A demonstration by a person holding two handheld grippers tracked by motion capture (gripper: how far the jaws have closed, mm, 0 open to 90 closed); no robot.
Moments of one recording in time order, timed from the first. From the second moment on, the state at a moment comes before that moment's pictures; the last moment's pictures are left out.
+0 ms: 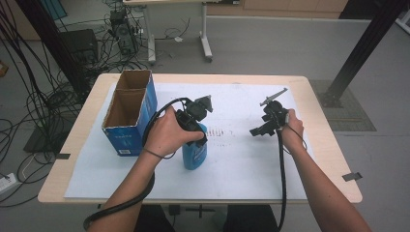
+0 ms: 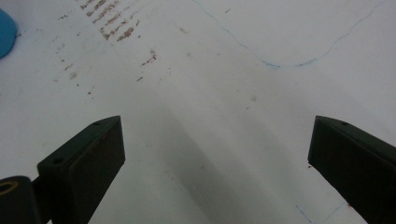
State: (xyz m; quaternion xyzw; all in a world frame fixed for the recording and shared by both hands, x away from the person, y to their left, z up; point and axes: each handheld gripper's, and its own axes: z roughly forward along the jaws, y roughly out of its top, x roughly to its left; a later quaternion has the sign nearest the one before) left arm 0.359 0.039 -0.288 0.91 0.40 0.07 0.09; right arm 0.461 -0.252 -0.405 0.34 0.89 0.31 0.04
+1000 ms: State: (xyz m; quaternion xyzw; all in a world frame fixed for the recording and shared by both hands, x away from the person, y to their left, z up) left arm 0.361 0.037 -0.250 0.91 0.39 0.08 0.11; right arm 0.462 -0.252 -0.403 0.34 0.89 0.30 0.05
